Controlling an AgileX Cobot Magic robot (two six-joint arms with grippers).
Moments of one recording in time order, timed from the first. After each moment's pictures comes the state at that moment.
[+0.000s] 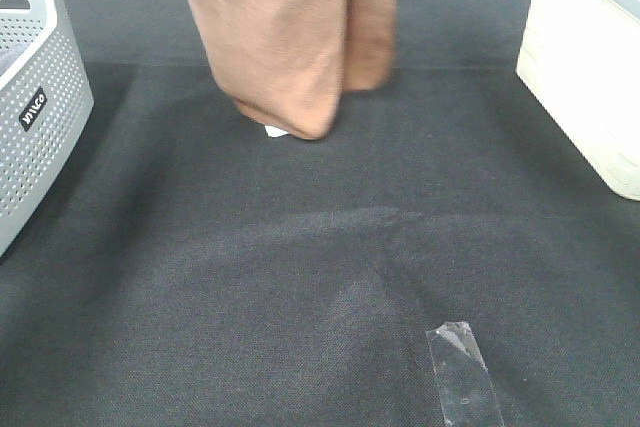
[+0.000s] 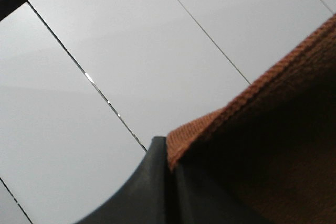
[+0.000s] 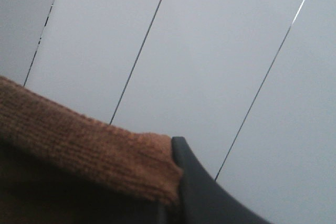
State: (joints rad) left arm -0.17 2.06 -2.14 0.58 -0.31 0.10; right arm 0.39 2.09 -2.33 -0.26 0.08 -0.19
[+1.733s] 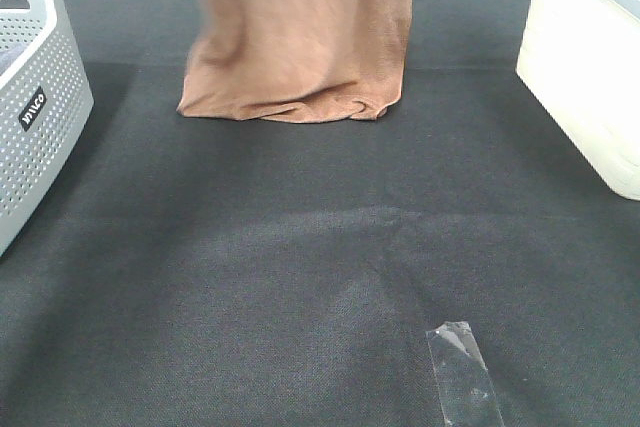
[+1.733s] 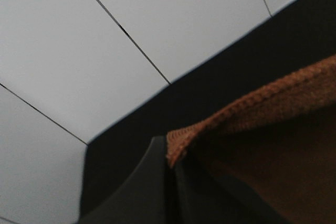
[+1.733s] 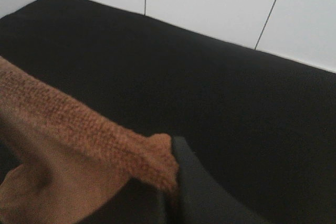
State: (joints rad) left arm -0.31 2.34 -2.71 0.40 0.73 0.23; right arm 0.32 2.15 -2.38 0.00 0.68 -0.14
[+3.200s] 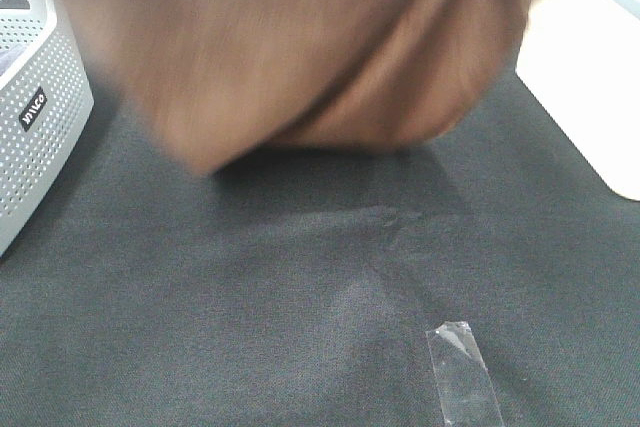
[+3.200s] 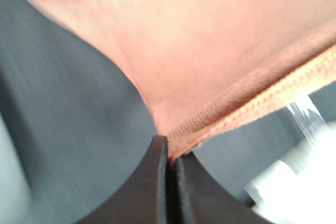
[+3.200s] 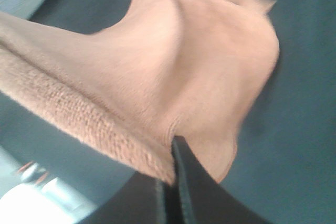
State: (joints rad) left arm -0.33 1.40 -1.48 -0.21 1.20 0.10; right arm 0.33 1.40 -1.52 0.28 1.21 -0.19
